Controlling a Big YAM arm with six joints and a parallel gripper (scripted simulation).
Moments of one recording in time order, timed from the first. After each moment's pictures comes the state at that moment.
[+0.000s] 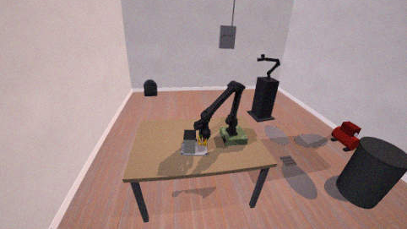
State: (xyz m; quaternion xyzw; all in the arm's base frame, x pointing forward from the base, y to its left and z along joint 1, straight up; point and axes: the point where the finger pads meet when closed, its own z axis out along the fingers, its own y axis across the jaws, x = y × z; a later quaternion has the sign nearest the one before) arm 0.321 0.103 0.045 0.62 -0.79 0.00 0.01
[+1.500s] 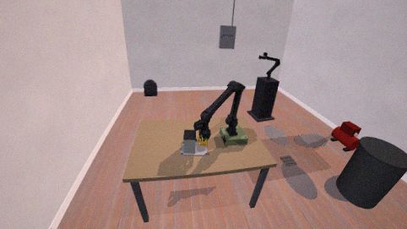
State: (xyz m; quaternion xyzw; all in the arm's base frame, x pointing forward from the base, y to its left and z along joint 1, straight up) arm 0.321 0.103 0.044 0.62 -0.79 0.00 0.01
